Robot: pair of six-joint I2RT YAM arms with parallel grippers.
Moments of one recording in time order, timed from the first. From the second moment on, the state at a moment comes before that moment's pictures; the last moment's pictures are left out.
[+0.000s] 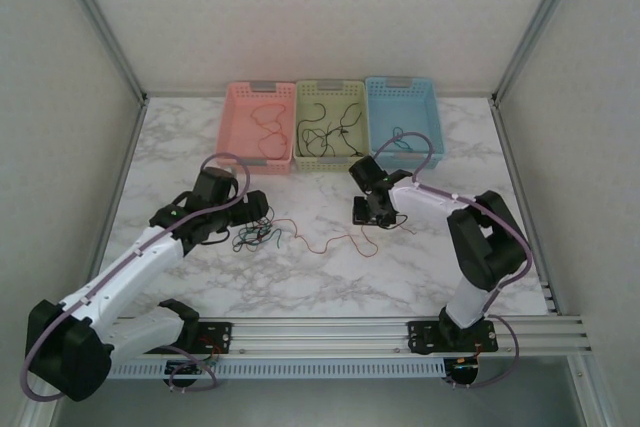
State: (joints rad) left arm -0.48 1.06 0.76 -0.57 -0.05 -0.64; right arm 0.62 1.72 1.04 -0.63 0.05 0.58
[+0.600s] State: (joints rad) left arm -0.45 1.24 0.74 -0.46 -0.05 -0.69; right arm 0.55 1.03 1.17 -0.65 0.10 0.42
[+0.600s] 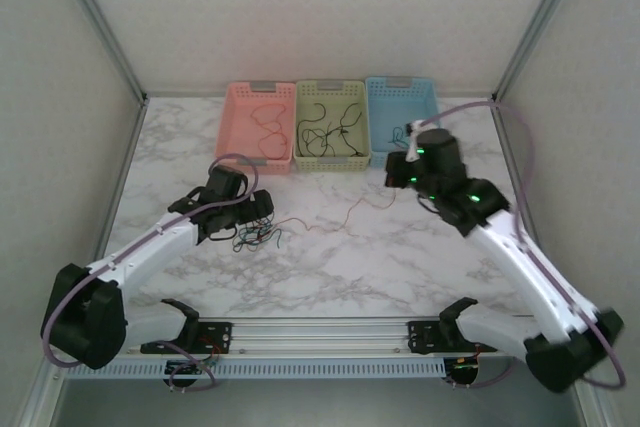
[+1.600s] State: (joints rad) left arm -0.44 1.49 0.75 -0.34 -0.08 -0.71; right arm 0.50 0.84 1.31 -0.83 0.30 0.31
